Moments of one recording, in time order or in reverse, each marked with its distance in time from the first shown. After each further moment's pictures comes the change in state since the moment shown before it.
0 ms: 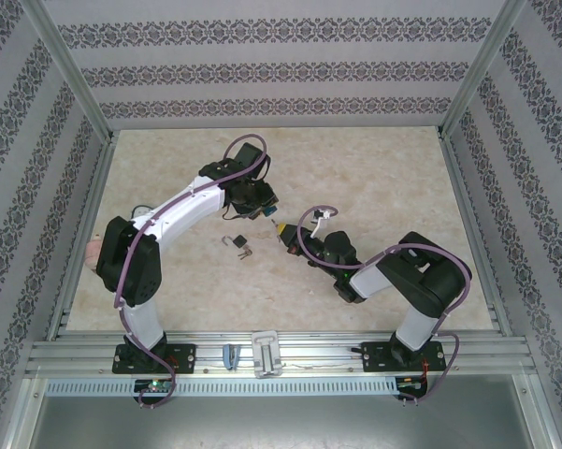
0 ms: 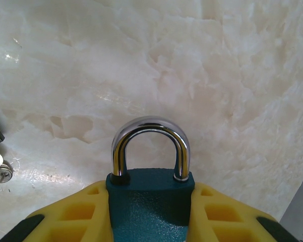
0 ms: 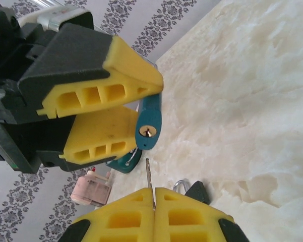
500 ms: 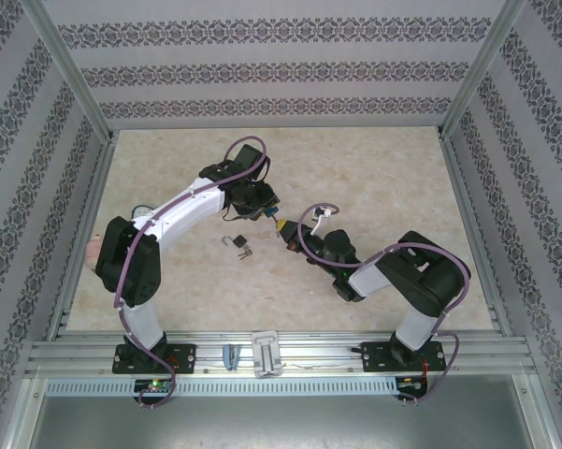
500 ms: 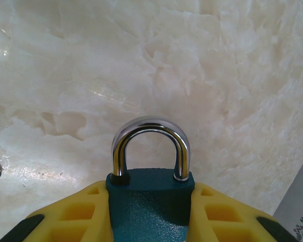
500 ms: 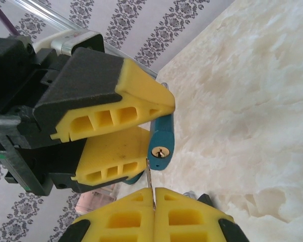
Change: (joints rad) left arm 0.000 -0.003 -0.024 0.036 0.022 -0.020; right arm 0.000 0.008 0.018 0.015 0.029 0.022
